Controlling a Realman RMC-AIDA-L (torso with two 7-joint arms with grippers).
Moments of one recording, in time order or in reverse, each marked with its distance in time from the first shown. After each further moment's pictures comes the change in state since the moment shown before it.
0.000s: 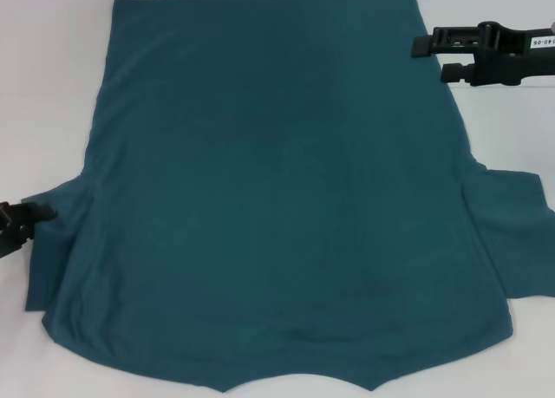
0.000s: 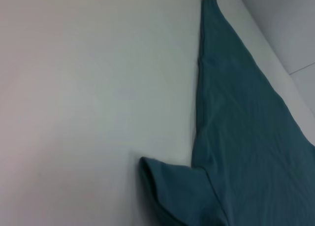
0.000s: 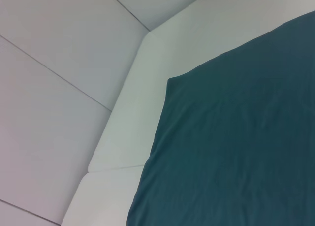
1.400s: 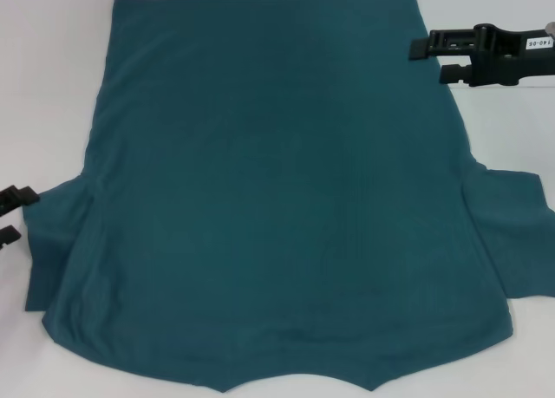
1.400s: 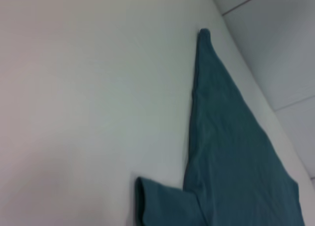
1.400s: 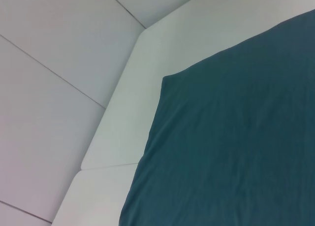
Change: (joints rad) left arm 0.049 -0.010 -0.042 0.034 -0.078 0.046 -0.004; right arm 0.006 0.000 -0.019 0.002 -0.009 0.020 0.000
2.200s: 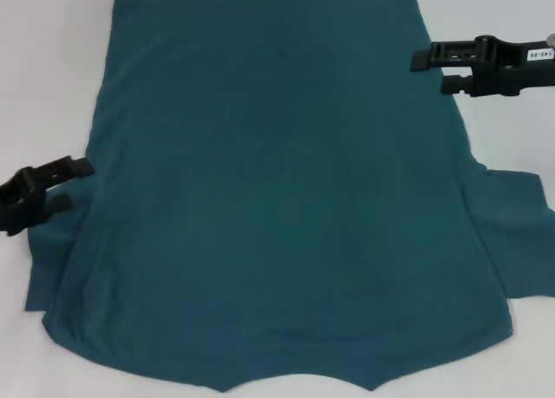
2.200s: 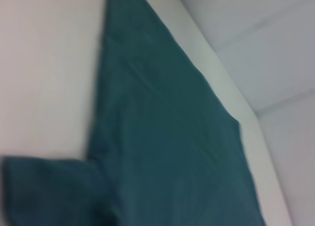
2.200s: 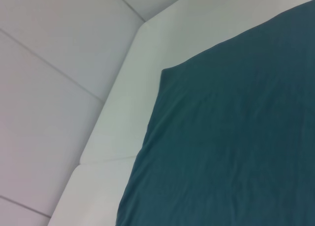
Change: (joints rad) left arm -0.071 0.004 0.108 0.030 -0.020 0.104 -0.014; right arm -0.013 0.001 0.000 0.011 0.000 -0.004 -0.012
